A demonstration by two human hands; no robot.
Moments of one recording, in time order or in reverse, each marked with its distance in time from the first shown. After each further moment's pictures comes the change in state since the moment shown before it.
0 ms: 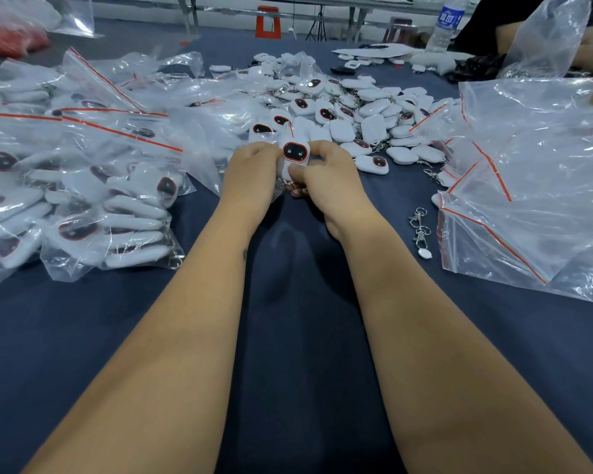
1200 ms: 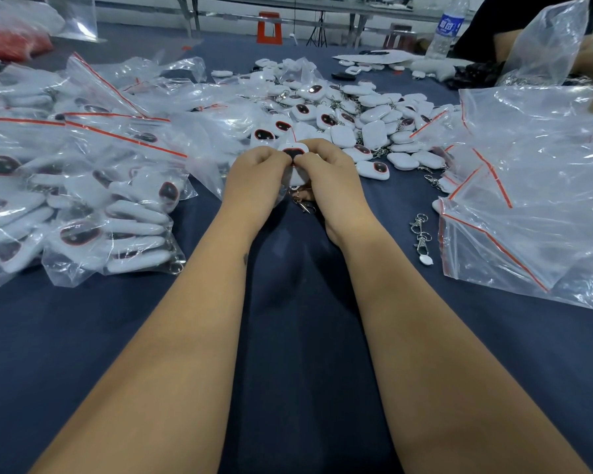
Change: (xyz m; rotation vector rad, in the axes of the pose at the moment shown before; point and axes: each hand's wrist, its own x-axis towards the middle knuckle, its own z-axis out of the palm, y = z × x) left_hand 0.001 -0.001 -0.002 0.051 -0.048 0.022; right_hand -0.005 -0.003 0.002 0.037 -0.006 -0.051
